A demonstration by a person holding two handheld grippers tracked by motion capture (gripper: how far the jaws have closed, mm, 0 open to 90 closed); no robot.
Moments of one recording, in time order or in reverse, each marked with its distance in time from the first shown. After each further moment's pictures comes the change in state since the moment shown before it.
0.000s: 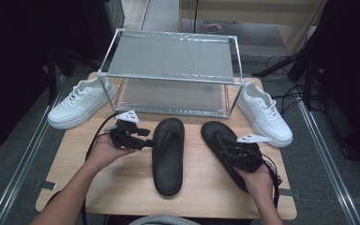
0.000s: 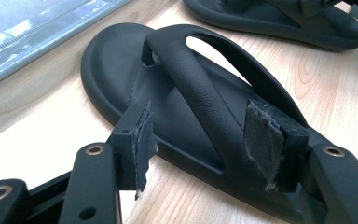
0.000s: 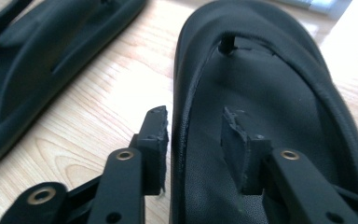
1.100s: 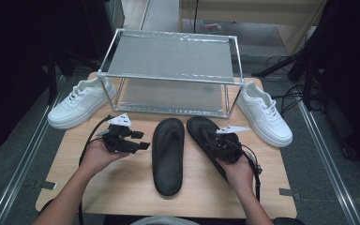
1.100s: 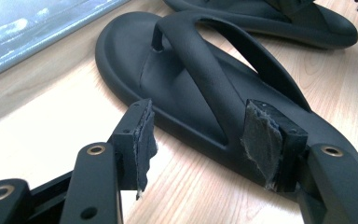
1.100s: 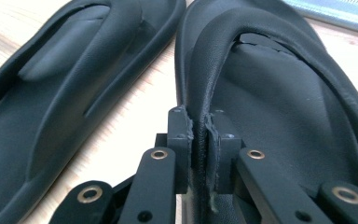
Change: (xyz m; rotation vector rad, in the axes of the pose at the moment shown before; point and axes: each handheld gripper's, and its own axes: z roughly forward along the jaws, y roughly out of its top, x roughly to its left) left arm -0.003 -0.018 -0.015 -0.015 0.039 -0.010; right arm 0.036 0.035 0.035 0.039 0.025 0.004
